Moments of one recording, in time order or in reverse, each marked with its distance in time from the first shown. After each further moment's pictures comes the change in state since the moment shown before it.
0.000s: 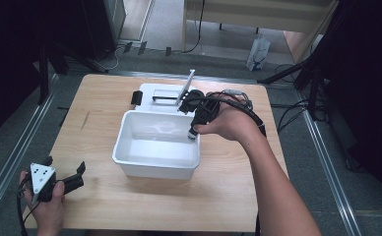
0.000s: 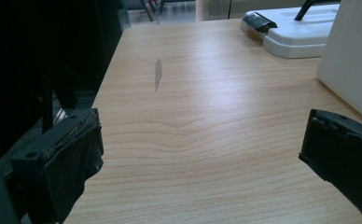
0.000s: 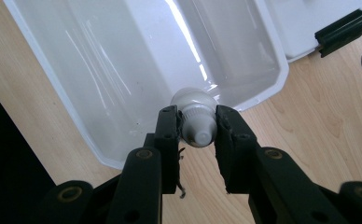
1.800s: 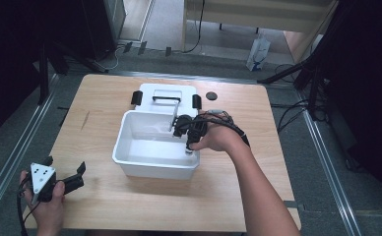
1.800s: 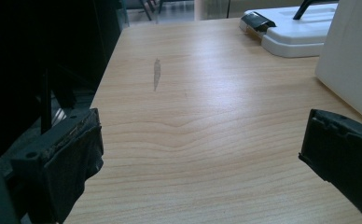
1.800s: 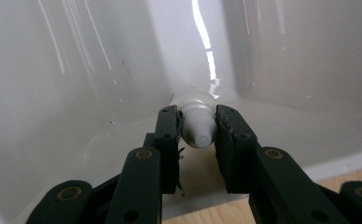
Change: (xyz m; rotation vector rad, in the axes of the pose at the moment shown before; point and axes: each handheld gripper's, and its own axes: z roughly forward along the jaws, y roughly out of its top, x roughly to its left) left arm 0.000 0.000 0.000 0.000 -0.003 0.001; right arm 0.006 -0.001 0.093 0.084 -0.001 -0.233
